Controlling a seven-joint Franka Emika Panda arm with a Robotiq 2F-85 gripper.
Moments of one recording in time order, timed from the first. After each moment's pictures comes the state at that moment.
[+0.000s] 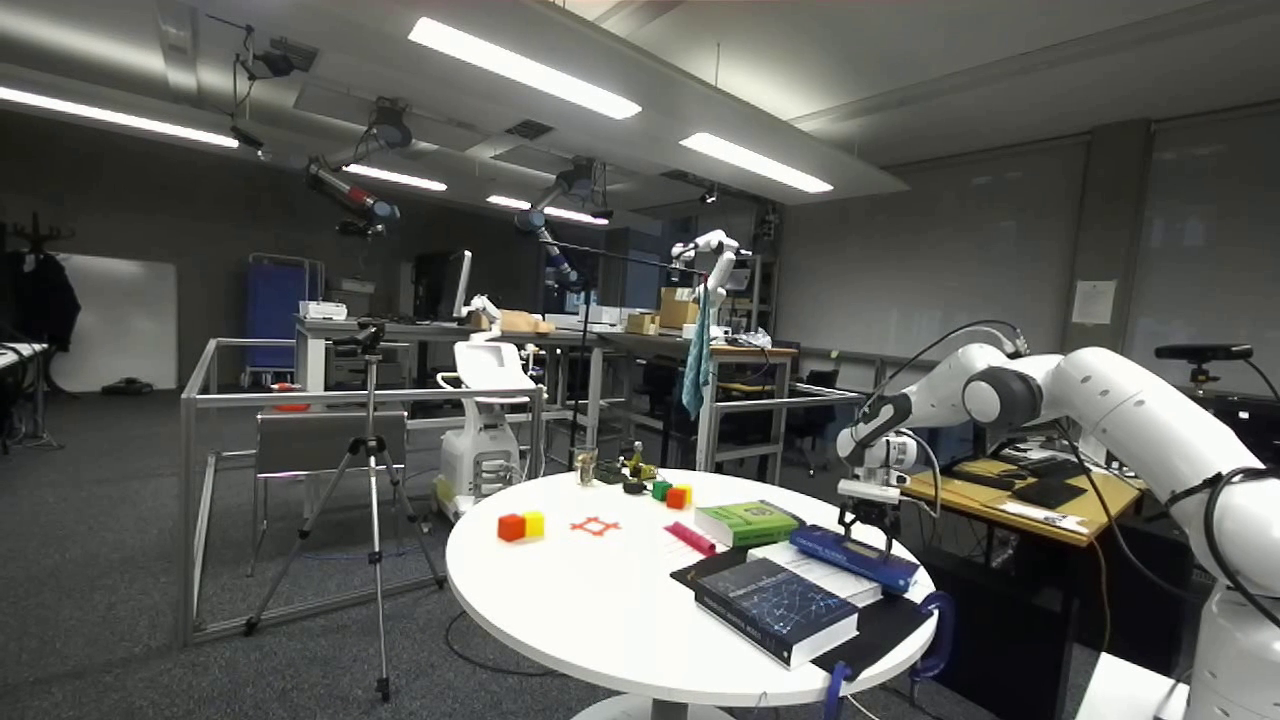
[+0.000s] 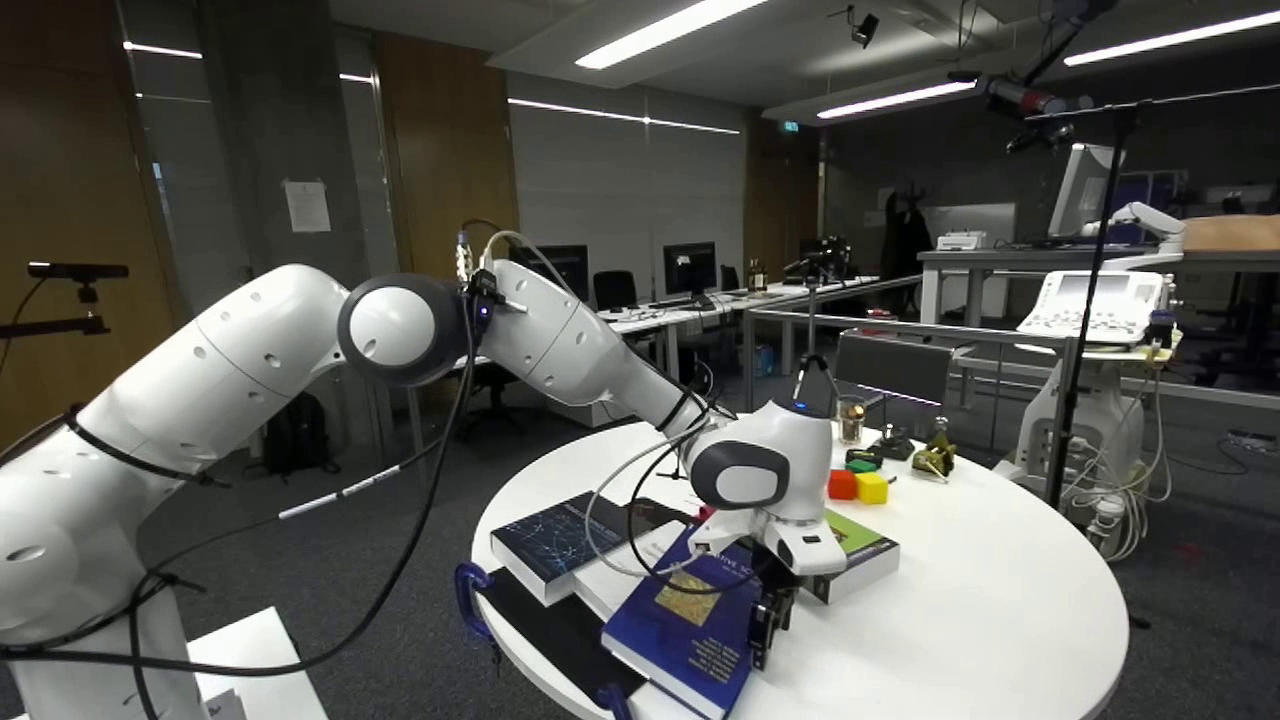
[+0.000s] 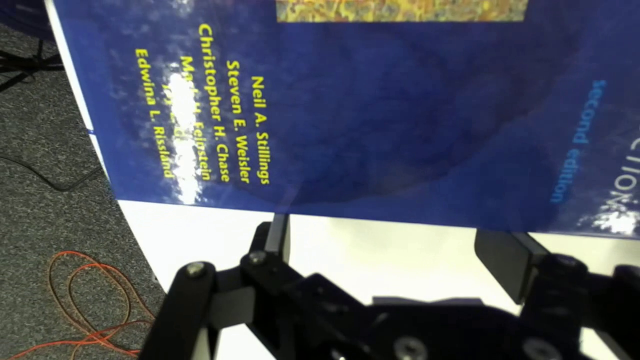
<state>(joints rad) -0.30 0.94 -0.29 -1.38 0.30 2.19 0.66</state>
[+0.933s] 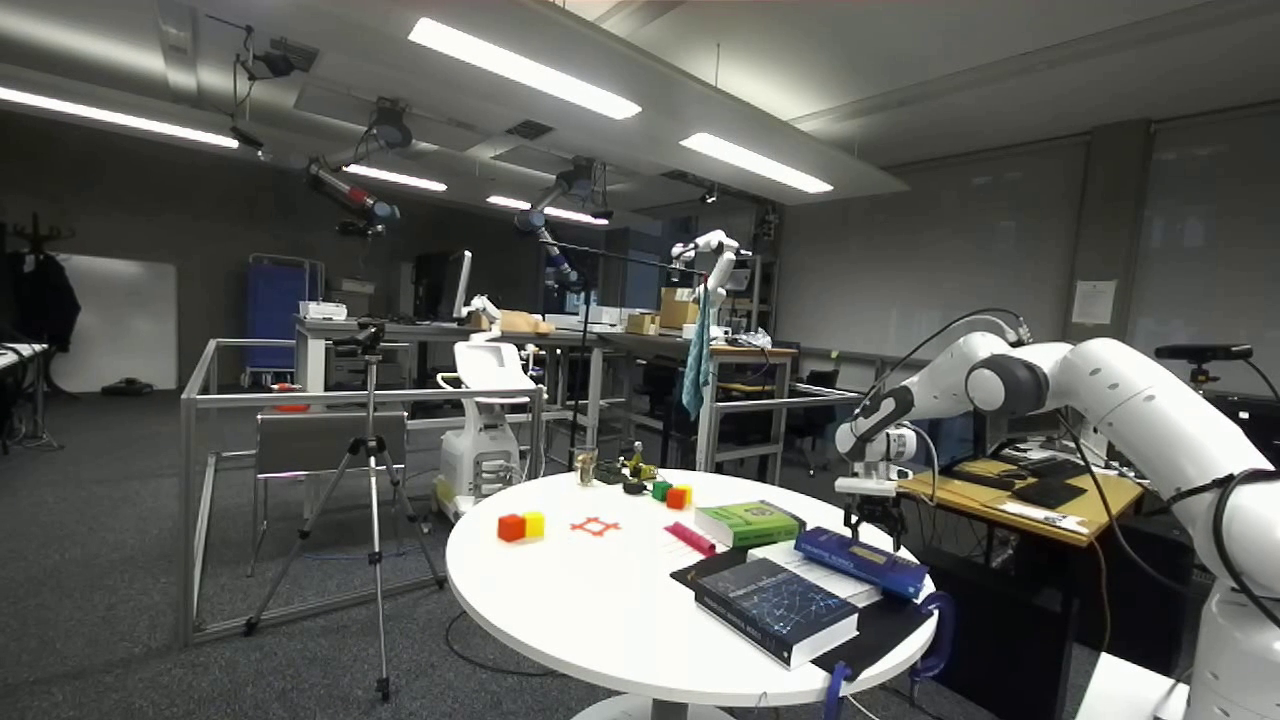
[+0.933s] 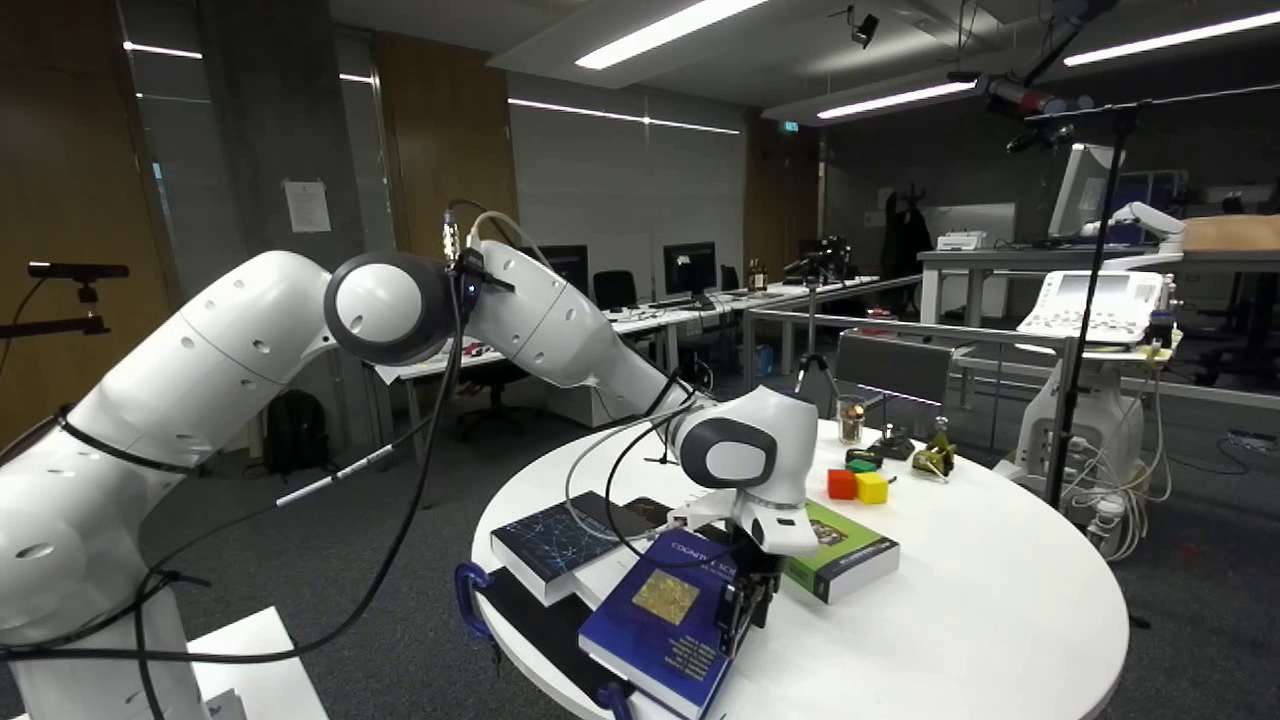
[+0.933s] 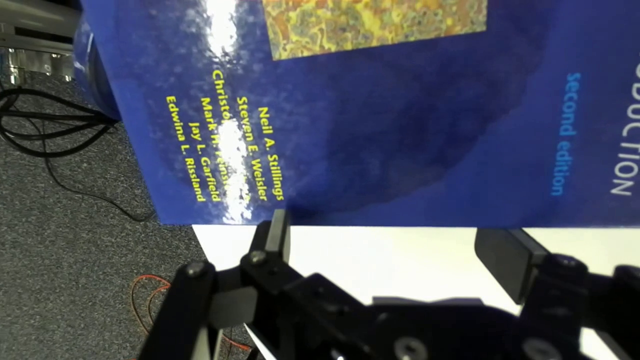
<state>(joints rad) -0.26 0.87 -0.30 -1.44 0.22 2.08 0.83</state>
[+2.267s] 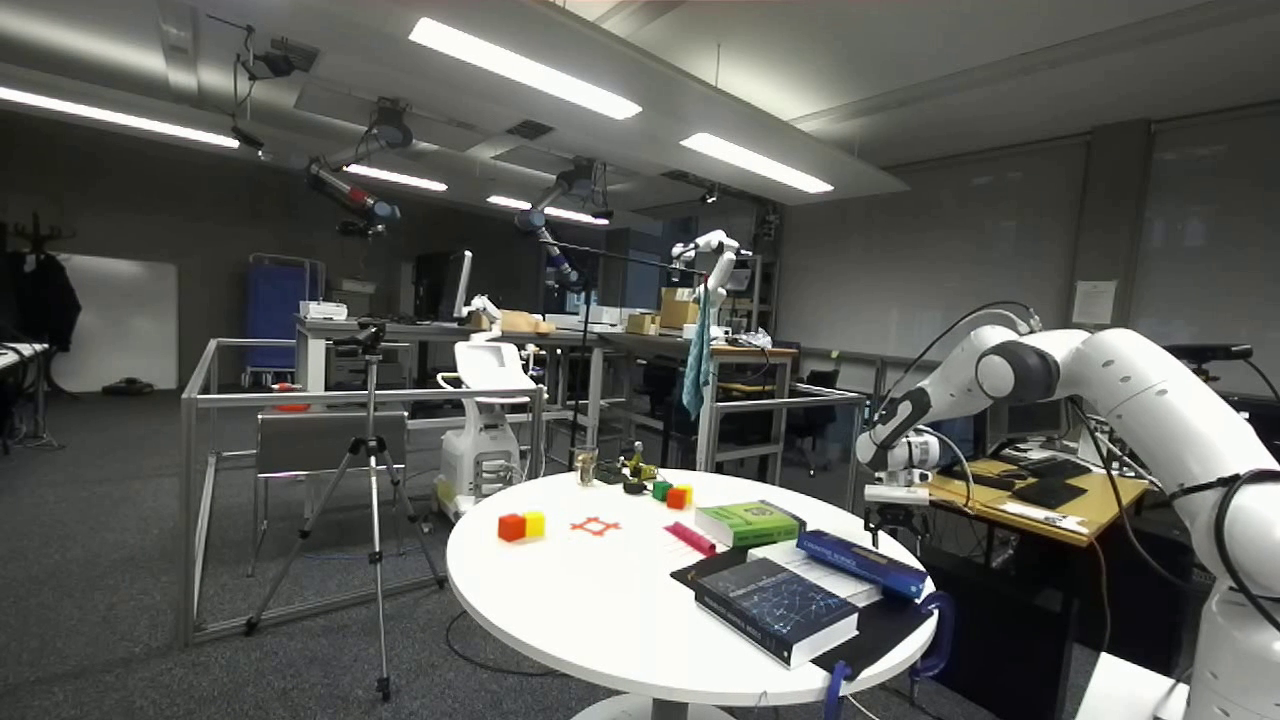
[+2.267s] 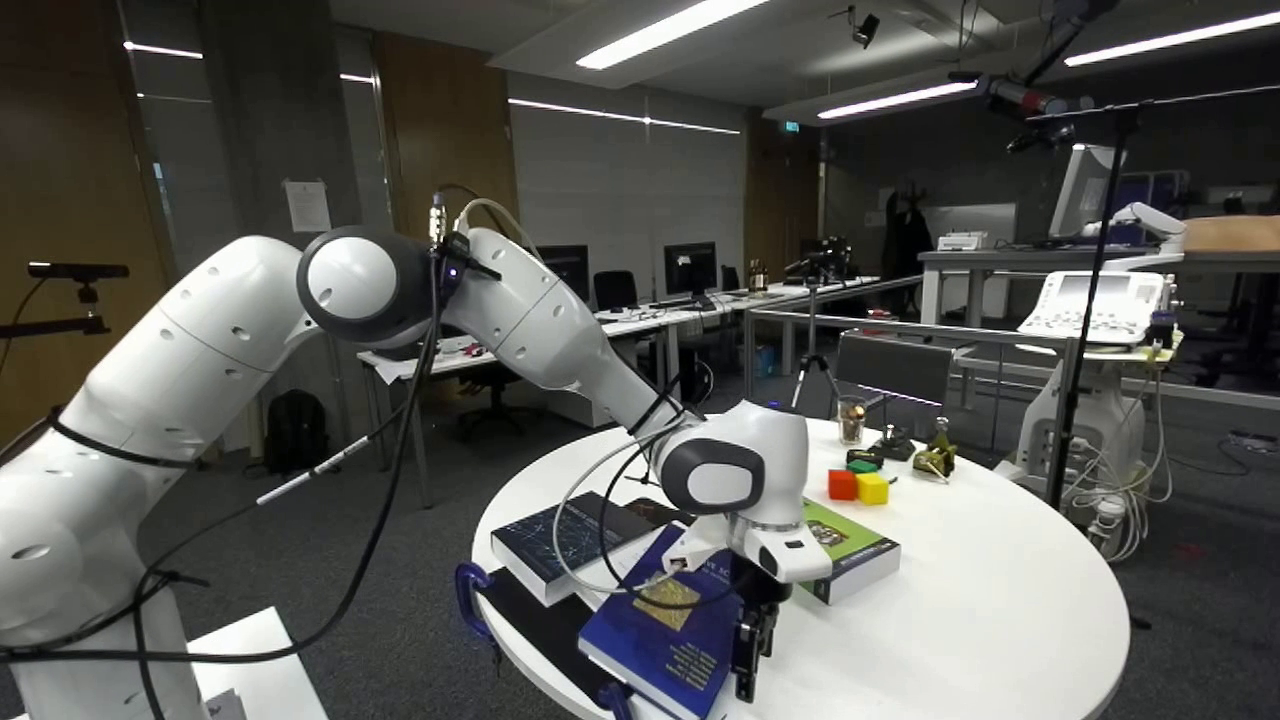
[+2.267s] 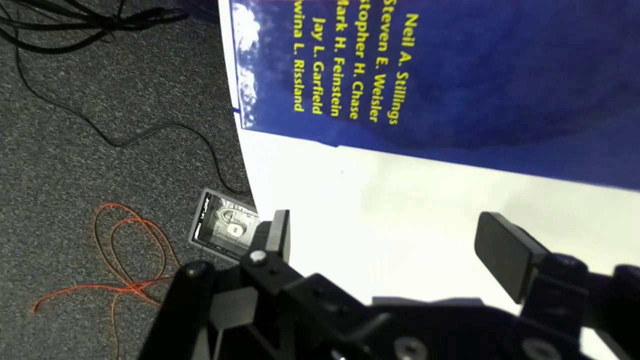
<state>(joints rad) -0.28 0.79 -0.32 -1.63 0.17 2.28 0.59</state>
